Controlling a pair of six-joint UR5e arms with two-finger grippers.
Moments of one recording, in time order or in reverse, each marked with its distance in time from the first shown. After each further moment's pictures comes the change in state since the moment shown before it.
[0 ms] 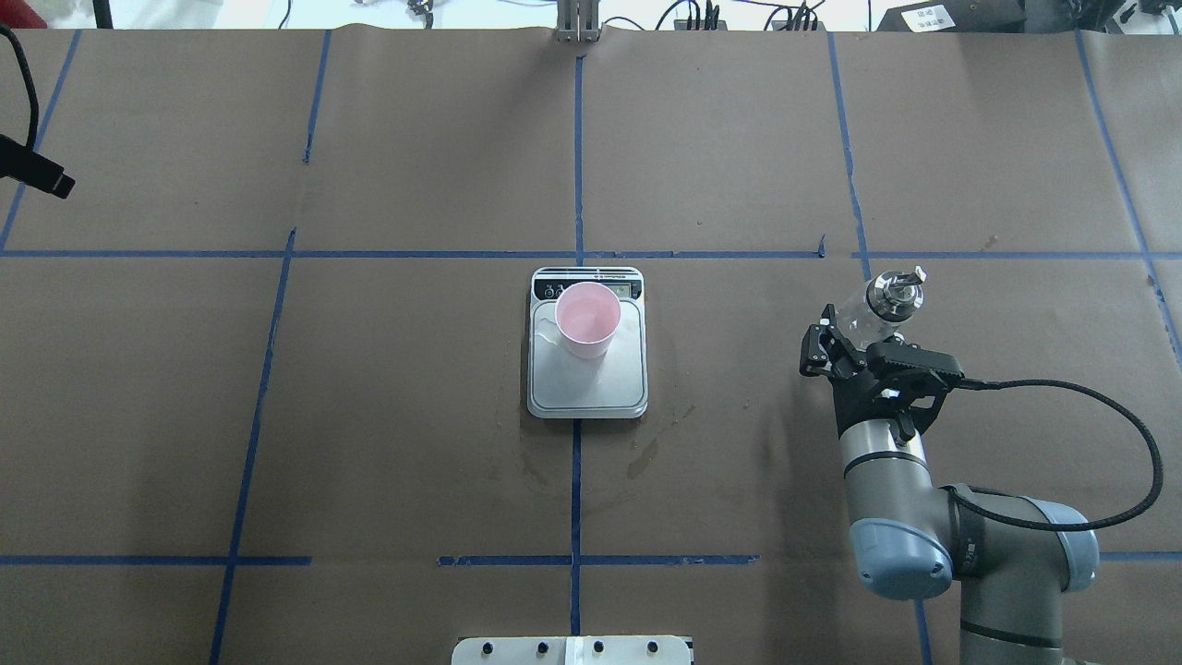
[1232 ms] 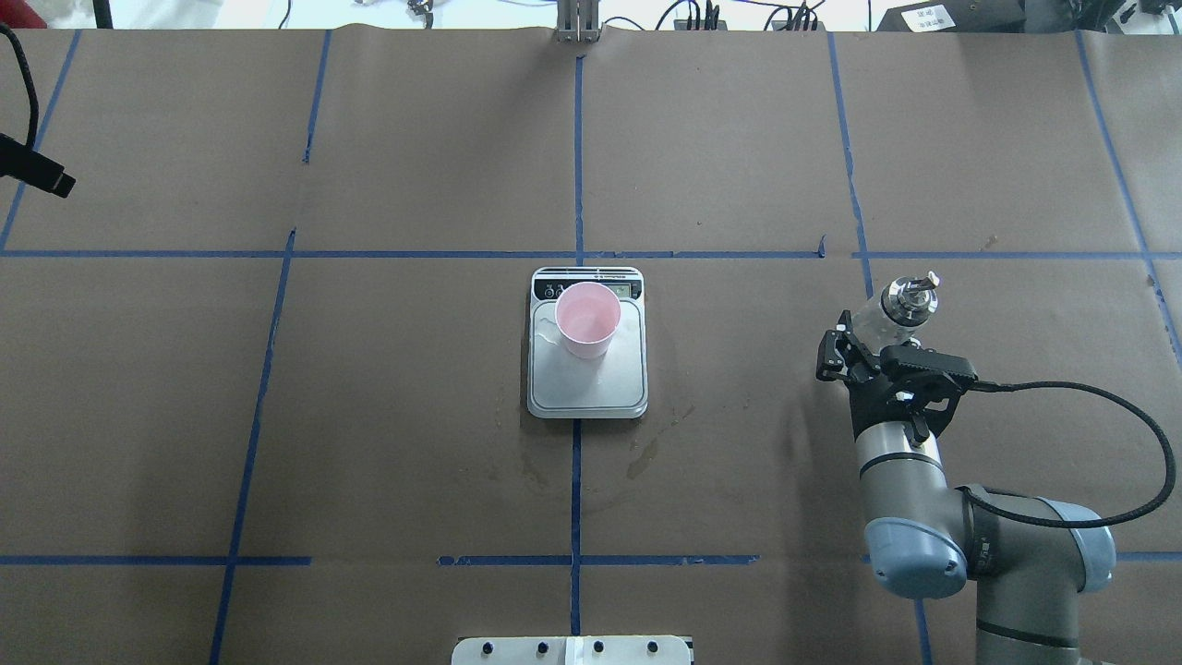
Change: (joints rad) left arm 0.000 -0.001 -0.002 0.000 0.000 -0.001; right arm 0.001 -0.028 -0.008 -0.002 0.022 0.001
